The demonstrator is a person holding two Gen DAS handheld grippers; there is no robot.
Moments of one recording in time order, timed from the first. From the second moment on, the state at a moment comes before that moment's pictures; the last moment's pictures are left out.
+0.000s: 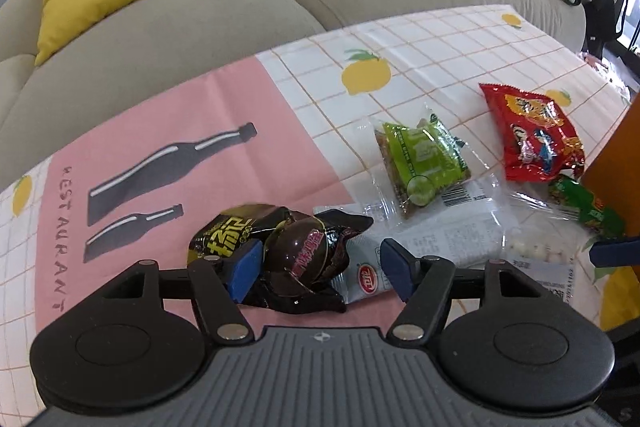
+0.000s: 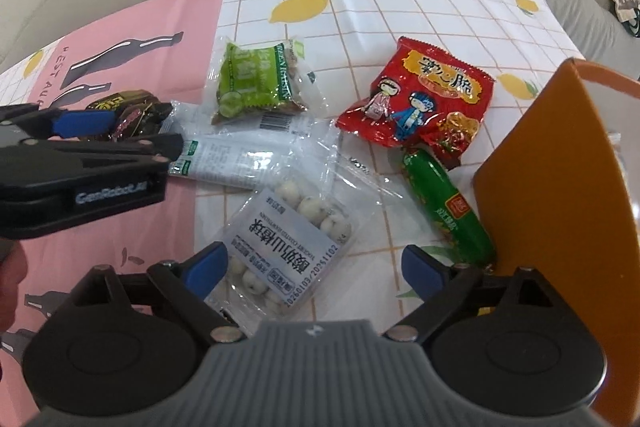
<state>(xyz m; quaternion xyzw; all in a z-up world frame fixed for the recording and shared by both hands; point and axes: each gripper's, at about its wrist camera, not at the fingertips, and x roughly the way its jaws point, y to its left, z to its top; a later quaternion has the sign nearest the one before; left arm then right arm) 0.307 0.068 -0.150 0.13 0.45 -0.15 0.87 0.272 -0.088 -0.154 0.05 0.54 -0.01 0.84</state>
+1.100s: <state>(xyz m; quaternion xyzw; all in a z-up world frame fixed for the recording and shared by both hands) 0.188 0.080 -0.136 0.02 0.57 -0.13 0.81 0.205 -0.084 -0.151 -0.06 0.55 0.19 0.81</state>
